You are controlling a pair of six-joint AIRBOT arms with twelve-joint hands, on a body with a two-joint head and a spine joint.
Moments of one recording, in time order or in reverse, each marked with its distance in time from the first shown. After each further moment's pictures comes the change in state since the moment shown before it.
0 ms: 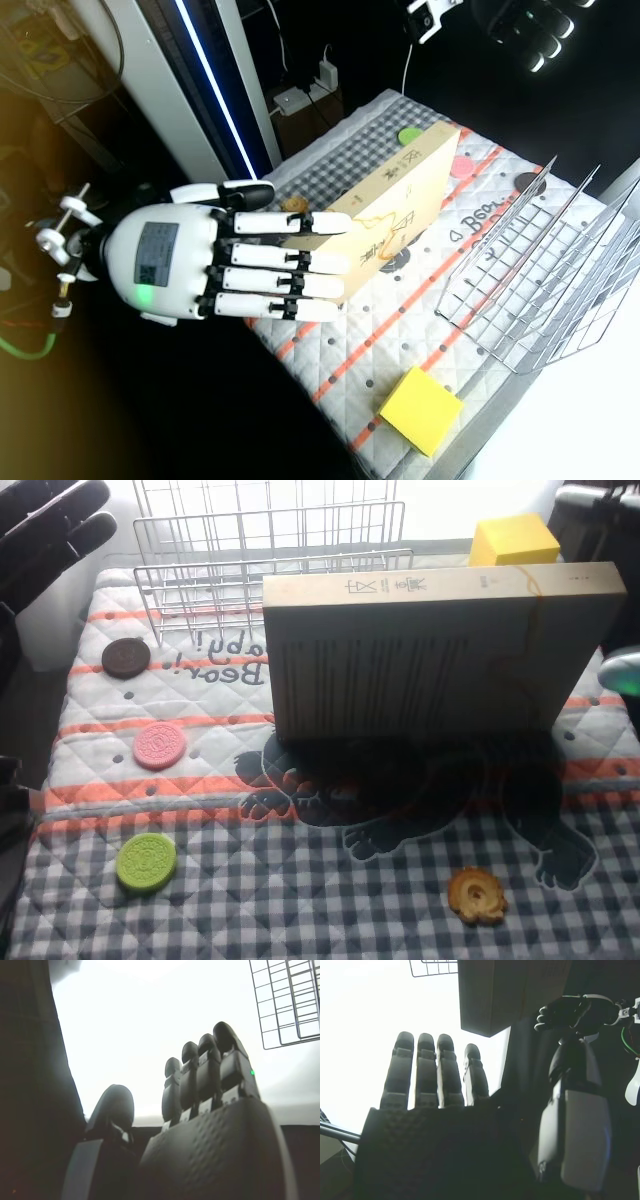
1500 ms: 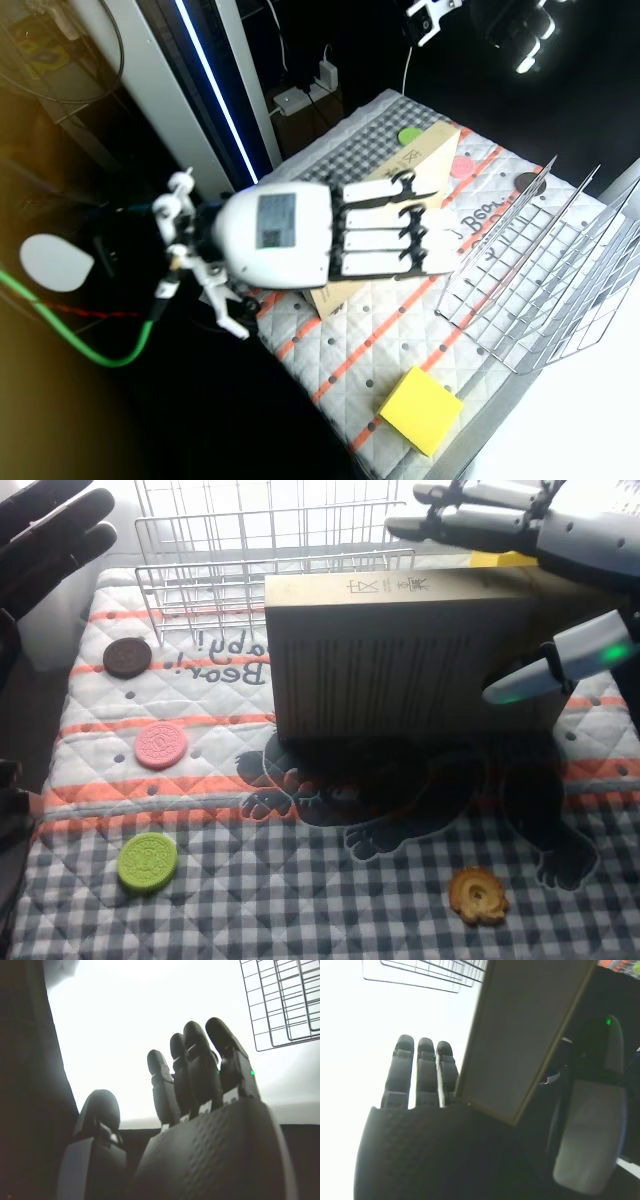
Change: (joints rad) left arm 0.006 -0.003 0.006 -0.004 0.021 0.000; right arm 0.414 -0.193 0.153 -0.527 -0.385 0.003
